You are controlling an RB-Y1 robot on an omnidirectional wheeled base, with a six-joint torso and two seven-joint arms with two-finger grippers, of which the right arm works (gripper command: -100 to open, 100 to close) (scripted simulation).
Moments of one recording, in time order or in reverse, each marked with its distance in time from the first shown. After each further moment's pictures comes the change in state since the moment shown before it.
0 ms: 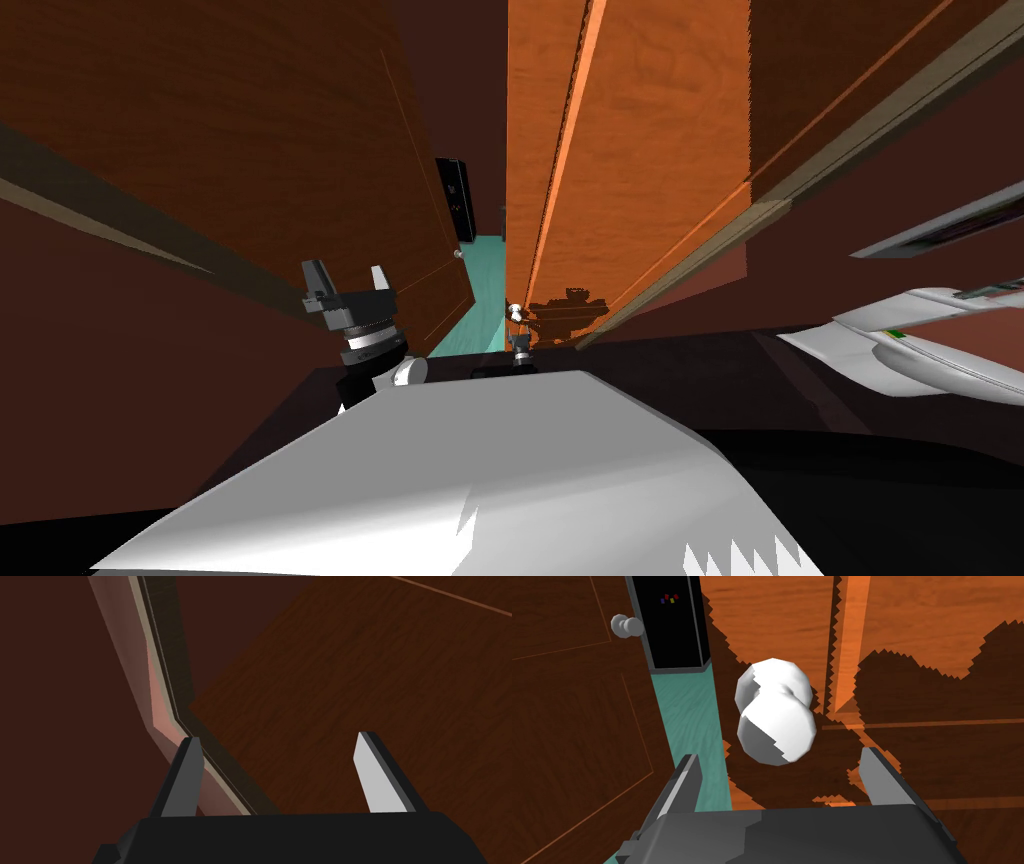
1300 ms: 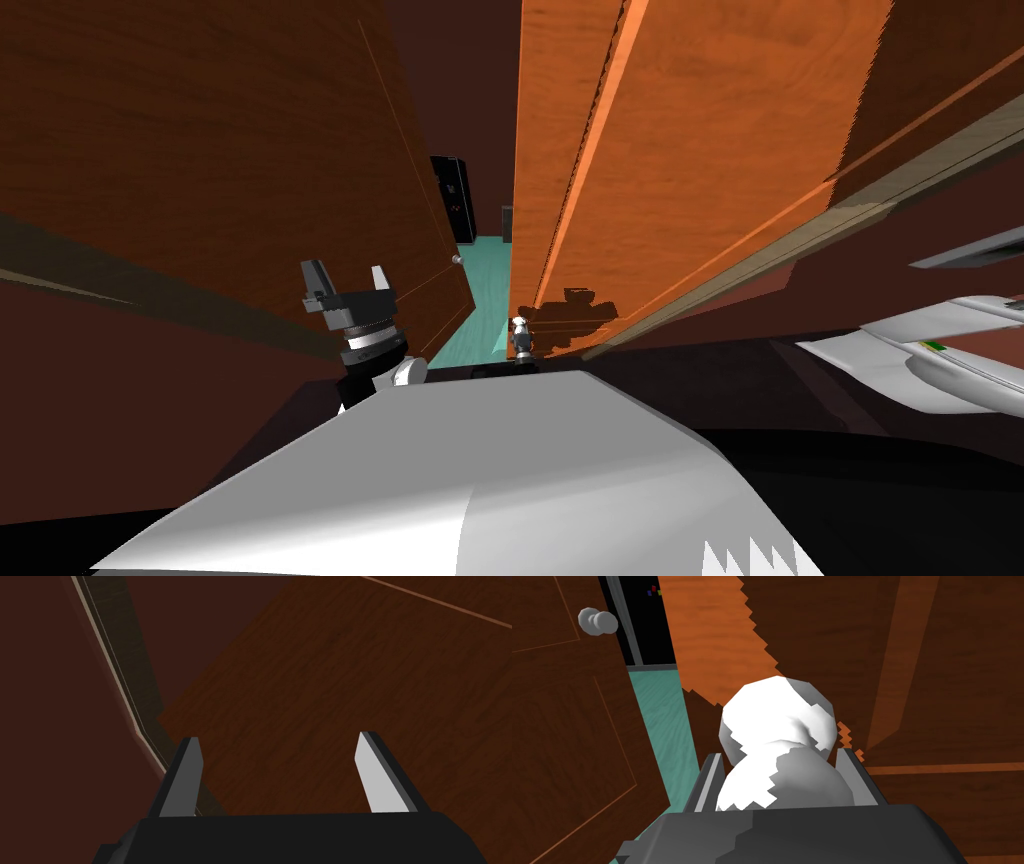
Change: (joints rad) arm -0.009 0.006 -0.025 0.038 -0.009 0.005 -0.015
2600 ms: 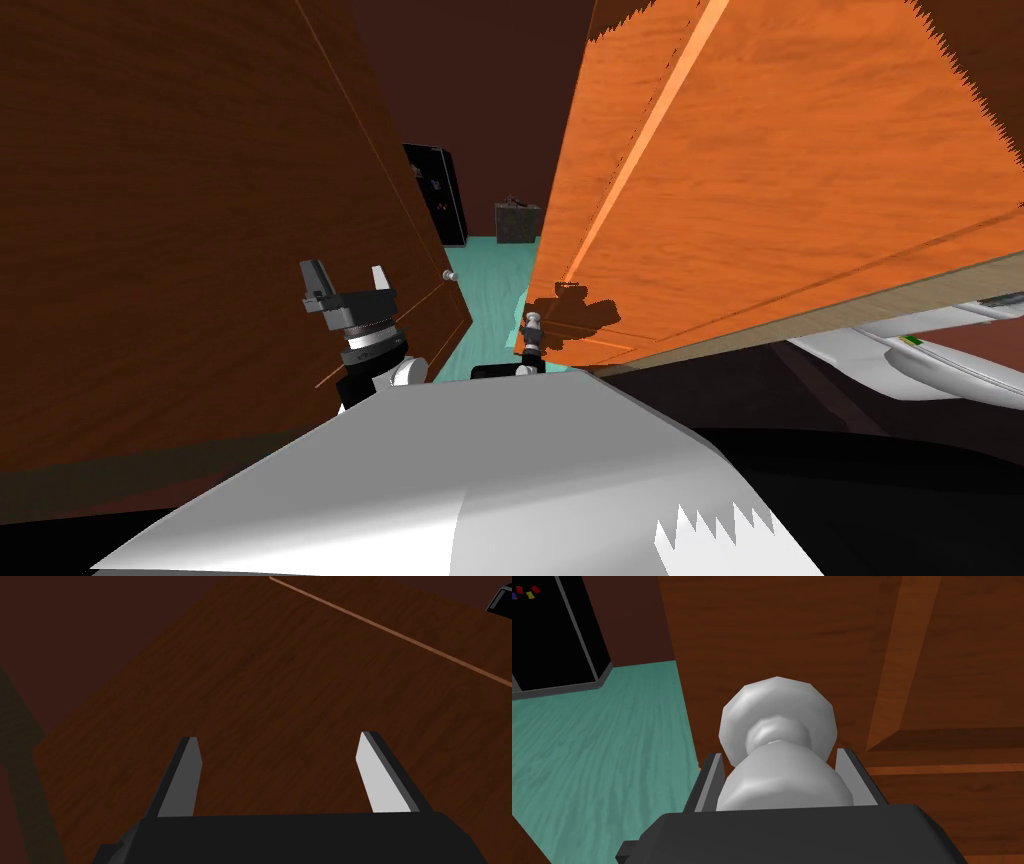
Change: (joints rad) arm -0.010 0.013 -0.166 -0.001 -0.083 -0.033 0.043
